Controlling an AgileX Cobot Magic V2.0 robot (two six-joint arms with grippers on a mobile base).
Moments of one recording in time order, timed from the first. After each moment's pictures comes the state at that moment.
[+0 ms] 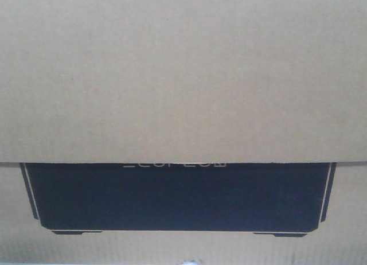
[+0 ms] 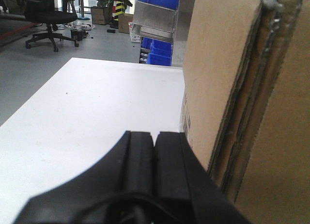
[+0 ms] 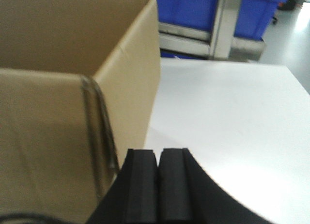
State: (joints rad) left arm -0.08 -0.01 0.03 -0.03 0.10 -0.04; right arm 0.07 -0.02 -0.29 -0.04 0.56 0.06
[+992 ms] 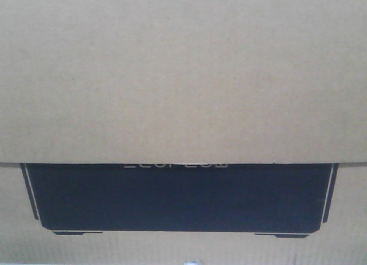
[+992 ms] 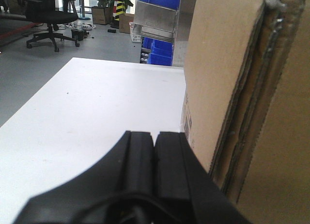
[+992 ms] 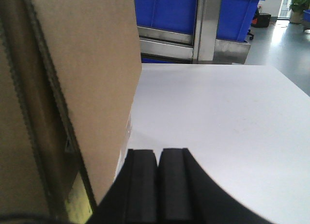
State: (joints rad) left arm -0.08 -0.01 0.03 -0.03 0.10 -0.04; right arm 0.00 -0.02 0.03 -0.02 0.13 0.06
